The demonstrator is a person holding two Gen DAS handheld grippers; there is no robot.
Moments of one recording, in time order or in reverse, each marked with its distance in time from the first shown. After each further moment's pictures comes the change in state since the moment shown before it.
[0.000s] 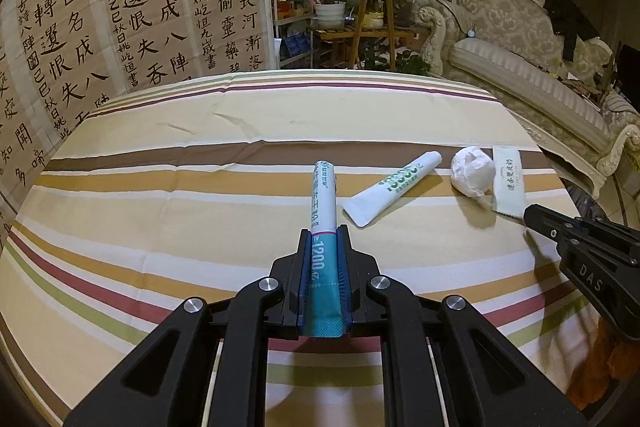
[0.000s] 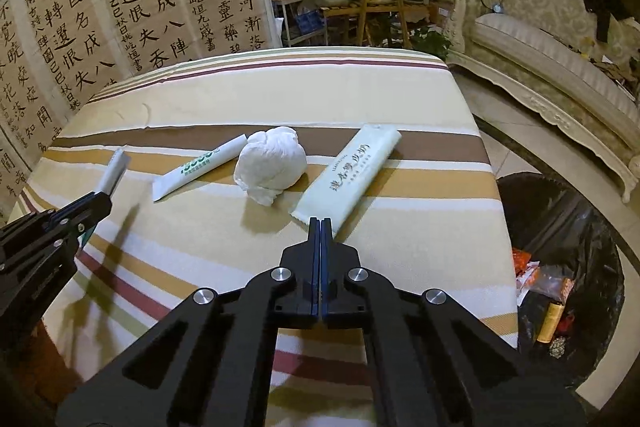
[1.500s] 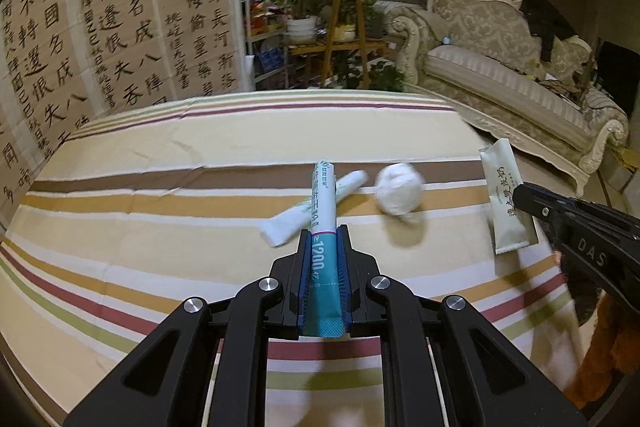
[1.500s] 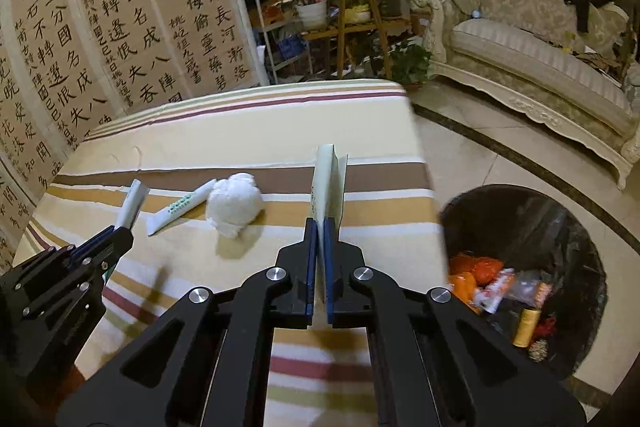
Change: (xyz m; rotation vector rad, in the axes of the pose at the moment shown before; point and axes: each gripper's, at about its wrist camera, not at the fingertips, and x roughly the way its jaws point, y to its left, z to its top) left arm -0.016 -0.054 0.009 0.047 -0.055 -0.067; right arm -0.038 -0.044 0.011 0.085 -0.080 -0.020
